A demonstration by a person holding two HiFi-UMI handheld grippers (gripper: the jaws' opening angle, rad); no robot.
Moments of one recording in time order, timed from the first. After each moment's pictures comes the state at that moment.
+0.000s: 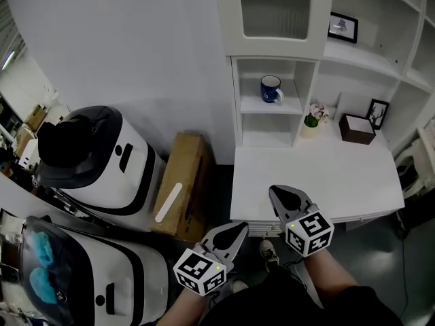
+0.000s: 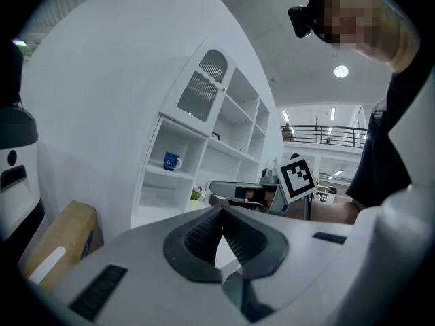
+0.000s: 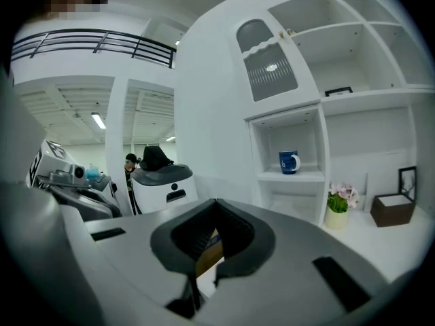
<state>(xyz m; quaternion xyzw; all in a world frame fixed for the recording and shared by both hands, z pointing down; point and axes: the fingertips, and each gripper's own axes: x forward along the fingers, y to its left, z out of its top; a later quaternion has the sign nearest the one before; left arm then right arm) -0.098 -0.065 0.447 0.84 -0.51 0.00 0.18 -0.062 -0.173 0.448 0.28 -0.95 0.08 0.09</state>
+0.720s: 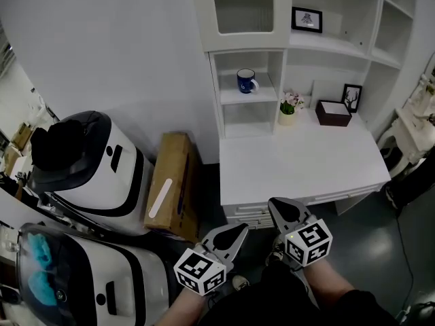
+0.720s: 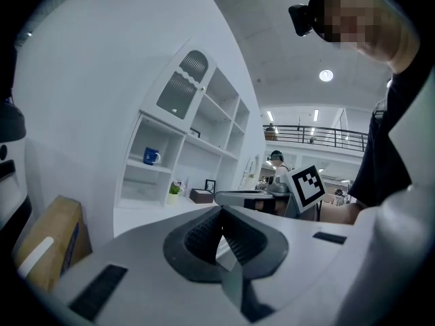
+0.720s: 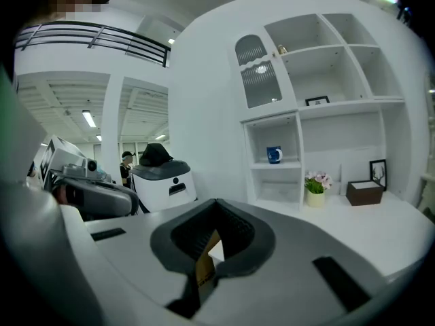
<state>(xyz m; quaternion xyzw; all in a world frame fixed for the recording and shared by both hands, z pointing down) -0.055 0.015 0.449 0.88 -0.44 0.00 0.17 -0.002 -0.063 0.462 0.33 -0.93 0.09 0.09</state>
